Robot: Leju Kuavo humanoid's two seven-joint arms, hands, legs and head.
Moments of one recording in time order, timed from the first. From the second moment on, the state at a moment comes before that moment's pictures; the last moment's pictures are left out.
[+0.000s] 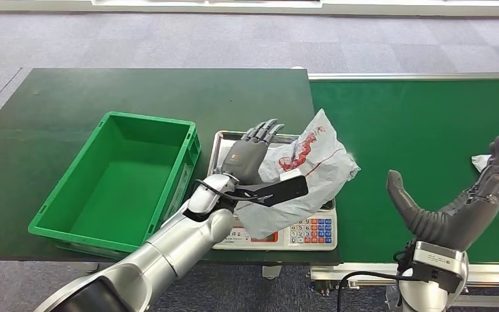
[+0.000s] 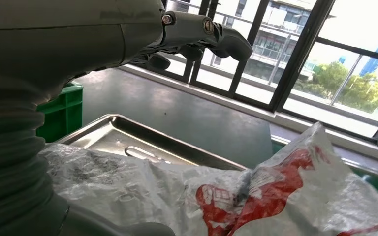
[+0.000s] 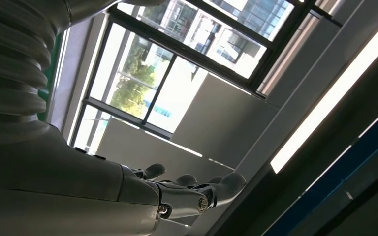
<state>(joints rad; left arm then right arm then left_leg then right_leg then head) -0.79 -0.36 -0.77 -0.54 -0.69 0.38 0.04 0.04 0.10 0.02 -1.87 0.42 -0.37 -0.63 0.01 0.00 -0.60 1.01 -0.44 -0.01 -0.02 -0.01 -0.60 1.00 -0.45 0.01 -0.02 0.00</state>
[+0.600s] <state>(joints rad) -0.82 -0.37 -0.86 -0.42 -0.77 0.13 0.20 0.00 0.11 0.02 -1.87 0.44 -0.32 -0.61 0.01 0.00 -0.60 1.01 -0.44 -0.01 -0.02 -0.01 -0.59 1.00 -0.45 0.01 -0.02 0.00</state>
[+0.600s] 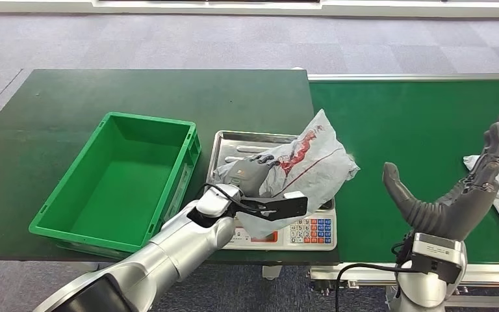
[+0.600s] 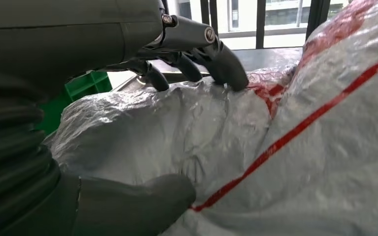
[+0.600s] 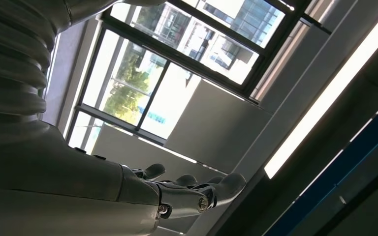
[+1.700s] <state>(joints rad) -0.79 -0.30 -0.57 -0.68 -0.71 0.38 -0.05 0.05 0.11 0.01 -1.88 0.45 -0.37 -0.61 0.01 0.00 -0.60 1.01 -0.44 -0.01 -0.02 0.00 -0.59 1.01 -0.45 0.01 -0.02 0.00</state>
